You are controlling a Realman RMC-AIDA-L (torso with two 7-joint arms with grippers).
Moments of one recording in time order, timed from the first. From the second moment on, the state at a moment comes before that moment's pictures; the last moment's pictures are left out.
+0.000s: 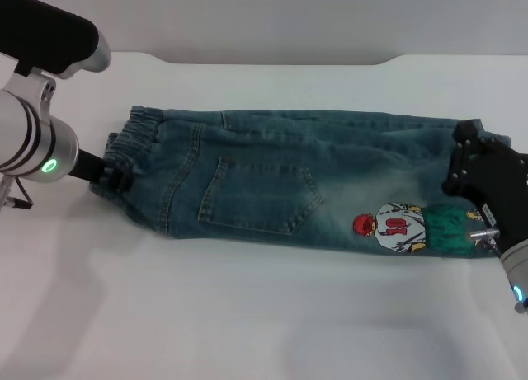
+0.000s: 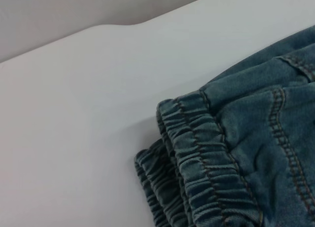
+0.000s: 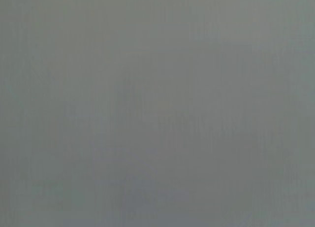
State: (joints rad) left arm -0.45 -2.06 -1.55 -1.45 2.88 -1.25 0.16; right arm 0.14 2.06 0.76 0.69 -2.31 -1.02 -0.16
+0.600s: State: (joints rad) left arm -0.35 -2.06 -1.52 -1.73 2.88 -1.30 0.14; right arm 0.24 2.07 0.76 0.66 -2.31 -0.84 -0.10
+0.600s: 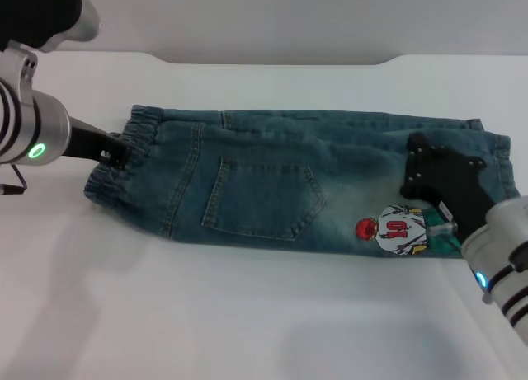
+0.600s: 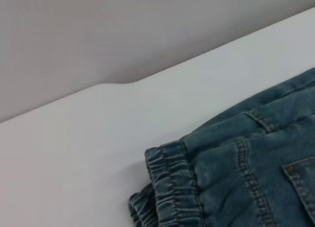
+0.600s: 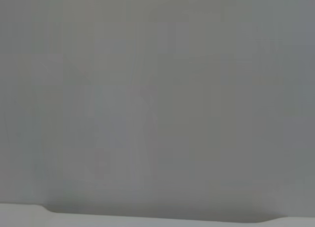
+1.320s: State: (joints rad) left arm -0.36 -2.06 -1.52 -1.66 2.89 -1.25 0.10; right arm 0.23 2.07 0.75 0.67 -2.31 -0.83 -0.10
